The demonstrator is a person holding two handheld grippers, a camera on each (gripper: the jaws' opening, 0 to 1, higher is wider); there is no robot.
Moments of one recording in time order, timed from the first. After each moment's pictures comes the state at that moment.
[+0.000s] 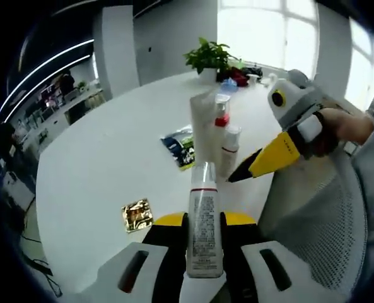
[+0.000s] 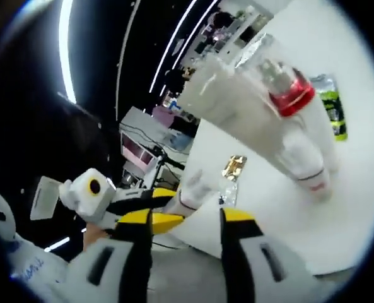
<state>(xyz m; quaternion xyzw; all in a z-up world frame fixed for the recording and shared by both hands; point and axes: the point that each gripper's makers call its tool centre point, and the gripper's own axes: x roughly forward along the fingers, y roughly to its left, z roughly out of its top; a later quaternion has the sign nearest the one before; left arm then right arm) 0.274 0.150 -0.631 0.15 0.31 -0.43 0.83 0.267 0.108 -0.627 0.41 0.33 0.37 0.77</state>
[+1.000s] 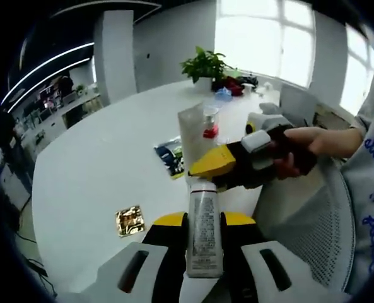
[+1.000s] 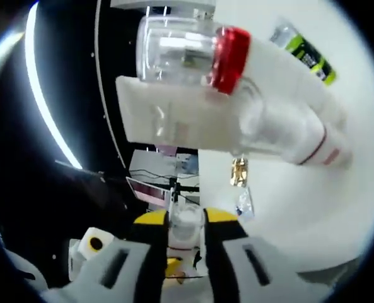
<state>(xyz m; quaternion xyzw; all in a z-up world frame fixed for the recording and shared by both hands) 0.265 0.139 -0.618 0.13 0.29 -0.45 0.84 0.299 0.108 -0.631 0.57 0.30 0.30 0.70</state>
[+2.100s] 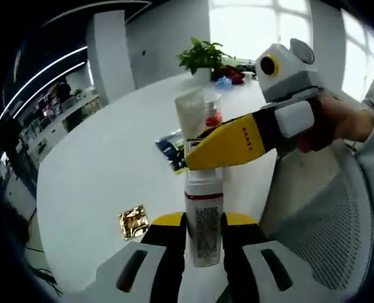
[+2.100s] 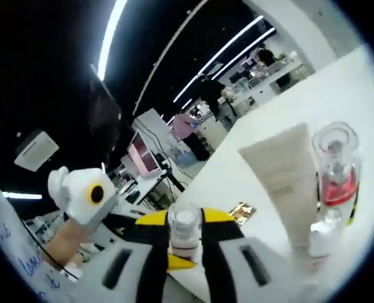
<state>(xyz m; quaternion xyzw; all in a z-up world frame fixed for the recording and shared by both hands) 0.275 0.136 -0.639 0.18 0.30 -0.44 0.83 0.292 0.135 -0.582 0.18 0.17 0.44 0.86</state>
